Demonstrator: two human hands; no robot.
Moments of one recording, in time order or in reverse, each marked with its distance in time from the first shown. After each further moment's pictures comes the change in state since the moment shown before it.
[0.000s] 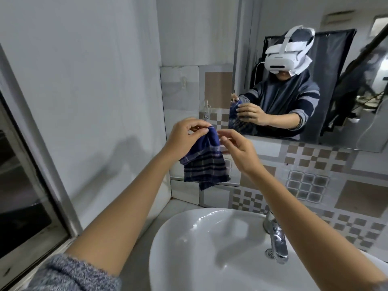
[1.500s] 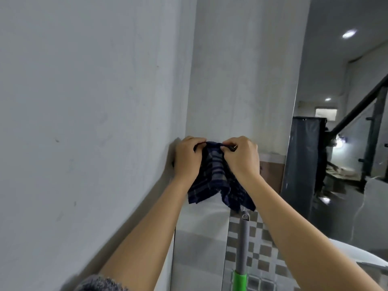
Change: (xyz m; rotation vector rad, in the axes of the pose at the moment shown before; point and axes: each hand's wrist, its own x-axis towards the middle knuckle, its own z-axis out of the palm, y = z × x) left_hand 0.224 -0.126 -0.067 -0.025 0.420 0.123; right_hand 0.276 -0.044 0.066 -0.673 0.536 -0.137
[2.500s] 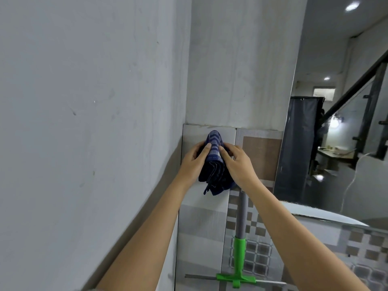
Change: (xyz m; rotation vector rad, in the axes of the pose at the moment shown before) left_hand -0.064 -0.003 -0.012 -0.605 -0.373 -0.395; right_hand -0.066 0.012 0.005 0.269 -0.287 0.148
